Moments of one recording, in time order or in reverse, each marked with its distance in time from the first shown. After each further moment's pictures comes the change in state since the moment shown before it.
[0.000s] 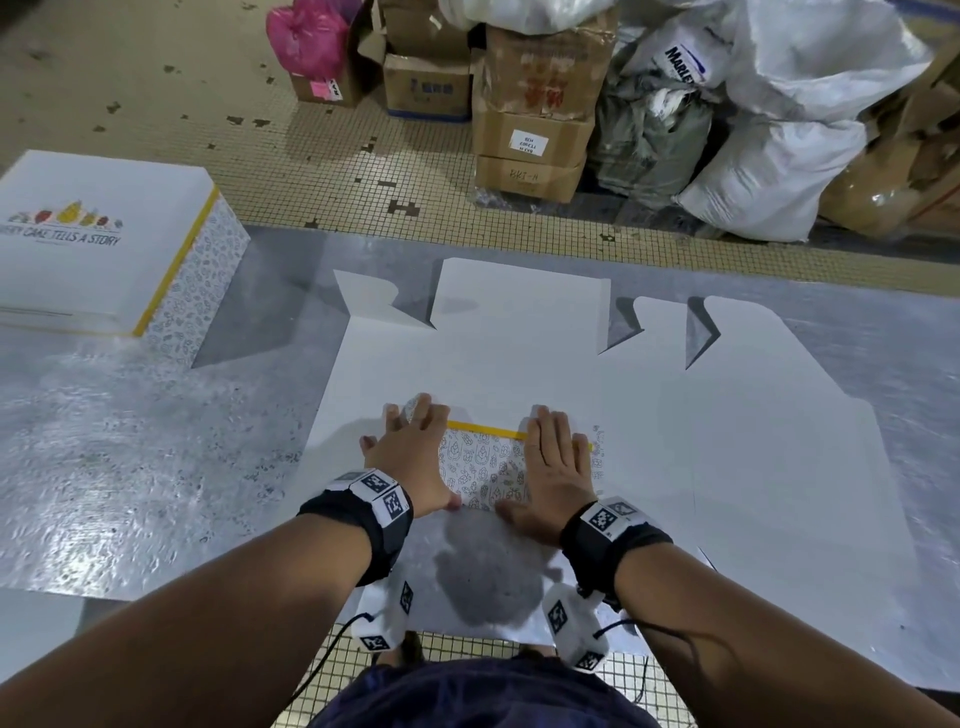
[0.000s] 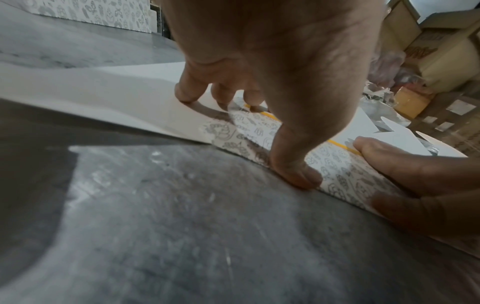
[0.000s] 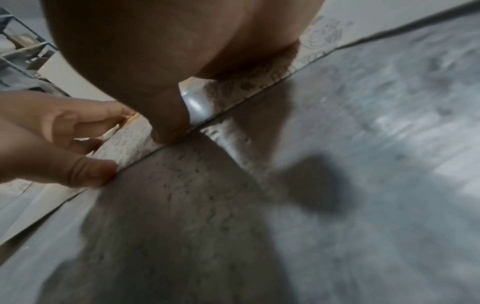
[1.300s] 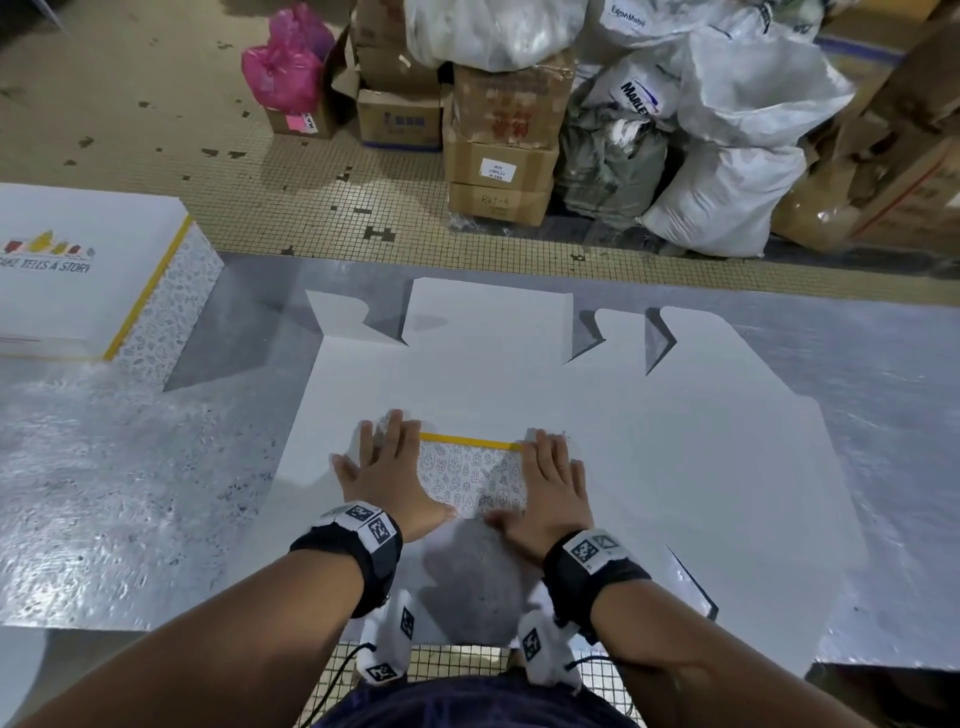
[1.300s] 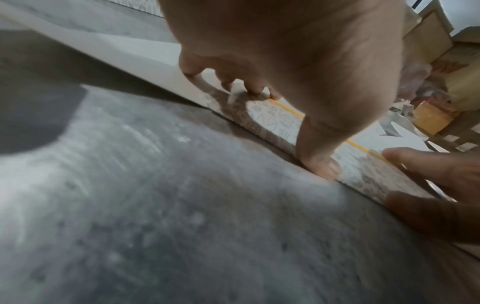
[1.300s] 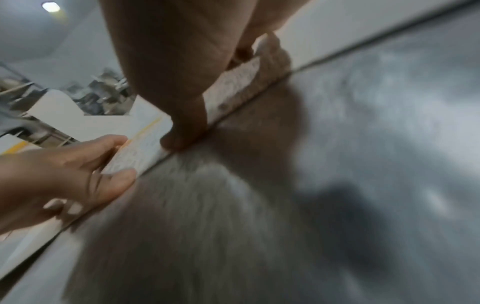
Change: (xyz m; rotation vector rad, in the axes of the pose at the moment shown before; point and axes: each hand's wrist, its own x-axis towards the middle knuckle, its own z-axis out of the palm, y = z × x) left_hand -0.013 0.015 0.016 -0.085 0.056 -0.102; right_hand -0.026 0.017 0.006 0.177 0.171 0.101
